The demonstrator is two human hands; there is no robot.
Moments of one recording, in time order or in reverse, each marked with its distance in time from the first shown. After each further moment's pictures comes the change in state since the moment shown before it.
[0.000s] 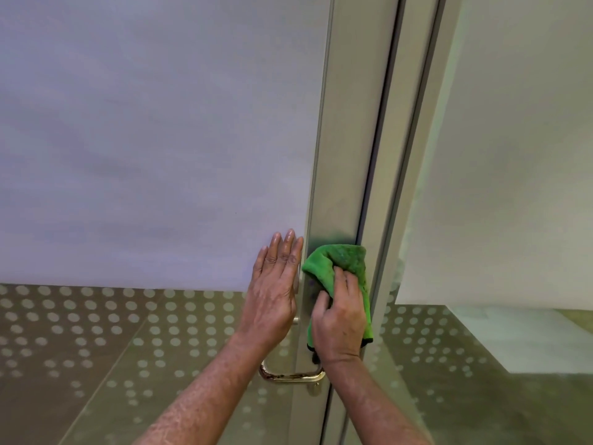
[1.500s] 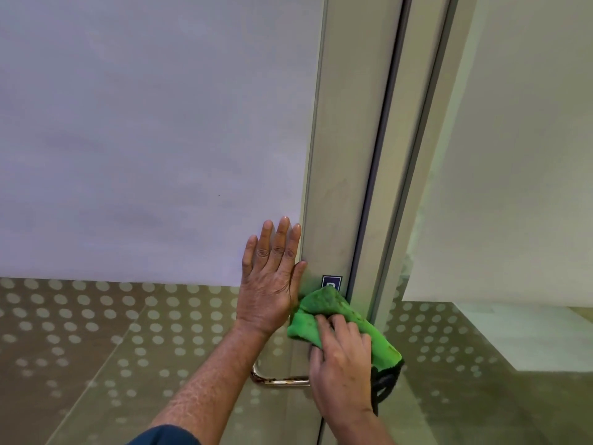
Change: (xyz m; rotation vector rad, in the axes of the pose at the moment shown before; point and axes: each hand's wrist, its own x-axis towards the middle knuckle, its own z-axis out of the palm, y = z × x) left_hand 0.010 -0.030 0.060 0.337 0.217 0.048; right_hand -0.057 0.053 0.000 -0.338 -0.339 -0.170
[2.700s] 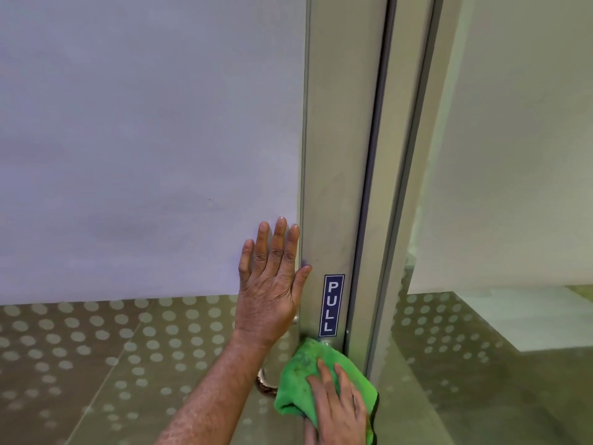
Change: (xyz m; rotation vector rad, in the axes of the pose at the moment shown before) left_hand 0.001 -0.003 -0.001 -0.002 -0.019 0.023; right_hand -0.073 -0.020 0.028 0.131 -0.094 0.020
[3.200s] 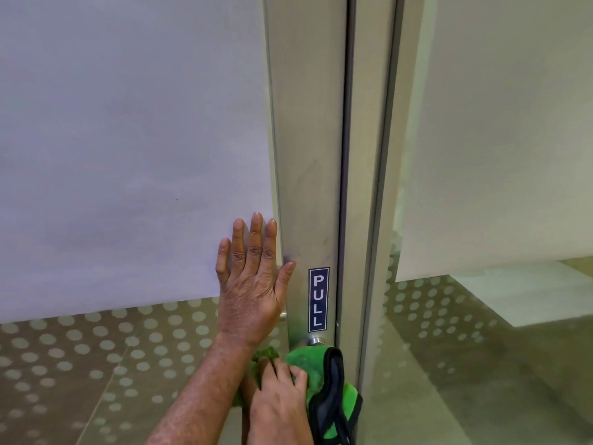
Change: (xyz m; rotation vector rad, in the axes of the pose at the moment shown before) left_hand 0.000 -0.002 0.004 0.023 -0.017 -0.002; right_hand 0.037 -0.054 0.010 -0.078 -0.257 -0.123
